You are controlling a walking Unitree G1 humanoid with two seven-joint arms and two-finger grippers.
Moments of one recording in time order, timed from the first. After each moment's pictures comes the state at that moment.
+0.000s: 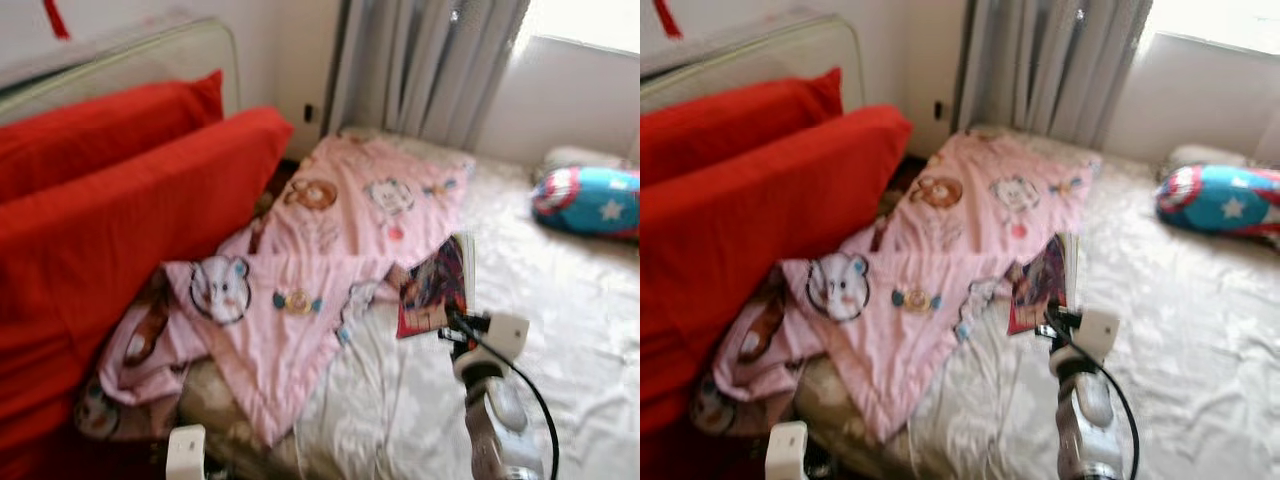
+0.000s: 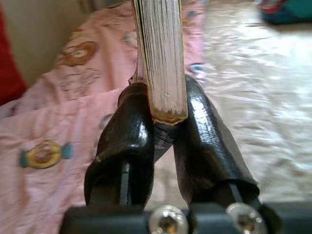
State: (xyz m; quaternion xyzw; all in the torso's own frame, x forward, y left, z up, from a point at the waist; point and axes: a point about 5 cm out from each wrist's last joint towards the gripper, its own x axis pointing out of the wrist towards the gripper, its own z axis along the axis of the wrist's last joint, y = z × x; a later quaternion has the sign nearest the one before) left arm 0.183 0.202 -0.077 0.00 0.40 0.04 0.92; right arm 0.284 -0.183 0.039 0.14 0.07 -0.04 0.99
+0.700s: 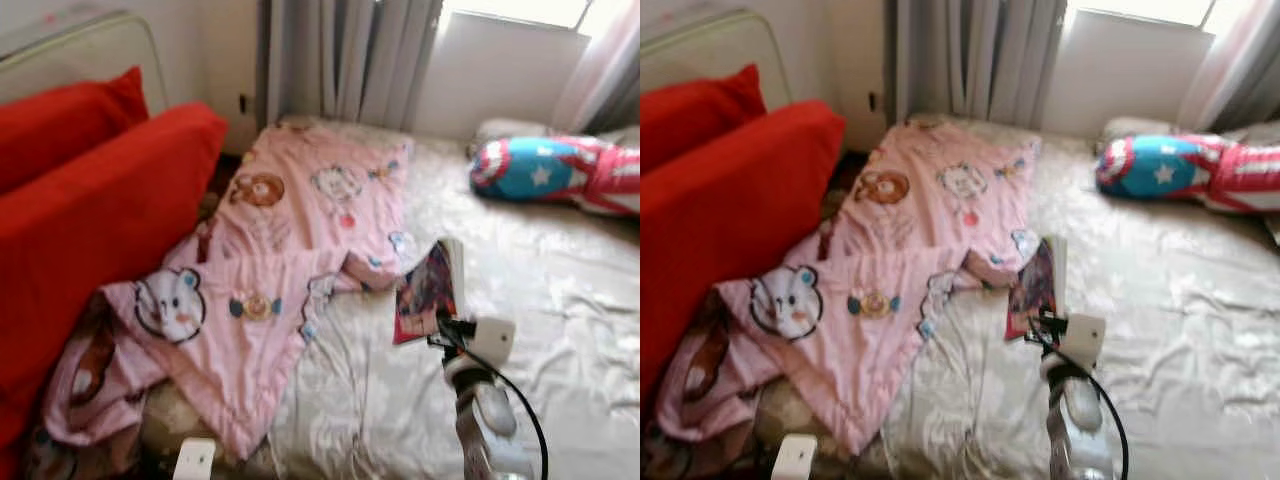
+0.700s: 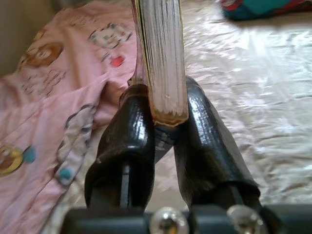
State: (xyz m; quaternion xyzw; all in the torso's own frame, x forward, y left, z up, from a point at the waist) left arm 0.170 0.204 -0.084 0.05 0.42 0.01 0.90; right arm 0.286 -0.167 0.040 0.11 0.06 -0.02 0.99
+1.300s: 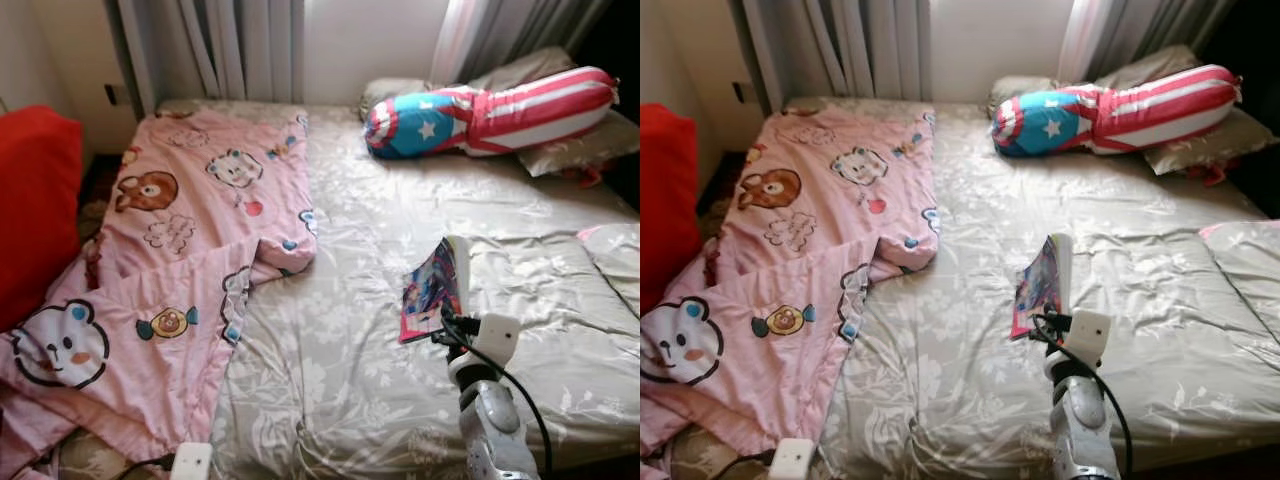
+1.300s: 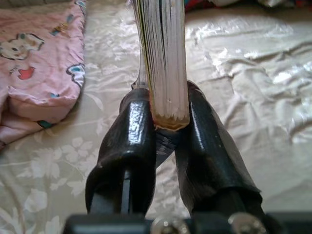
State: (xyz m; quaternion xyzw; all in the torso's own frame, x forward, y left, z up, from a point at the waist) left arm 0.161 0.202 -0.088 0.04 0.44 0.01 0.90; right arm 0.286 -0.174 0.039 0.10 0.06 -0.04 0.99
